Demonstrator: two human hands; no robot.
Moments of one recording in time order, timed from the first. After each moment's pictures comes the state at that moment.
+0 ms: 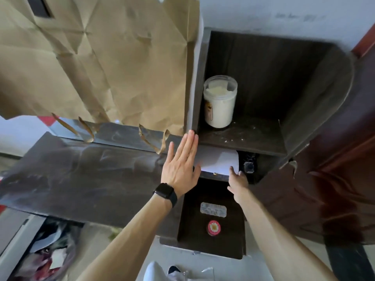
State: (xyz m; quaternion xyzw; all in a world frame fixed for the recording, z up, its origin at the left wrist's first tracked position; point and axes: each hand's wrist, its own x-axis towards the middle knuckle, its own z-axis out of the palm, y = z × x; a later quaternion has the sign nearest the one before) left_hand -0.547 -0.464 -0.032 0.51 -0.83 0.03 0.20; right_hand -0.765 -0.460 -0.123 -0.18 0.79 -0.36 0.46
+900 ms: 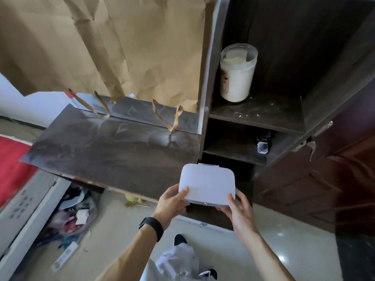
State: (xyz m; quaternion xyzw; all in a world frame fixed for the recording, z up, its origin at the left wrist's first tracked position) left_hand -0.487 -0.321 -0.106 0.62 -0.26 -0.69 0.28; right_hand -0.708 -0.285 -0.126 -0.19 0.64 -0.47 0.58
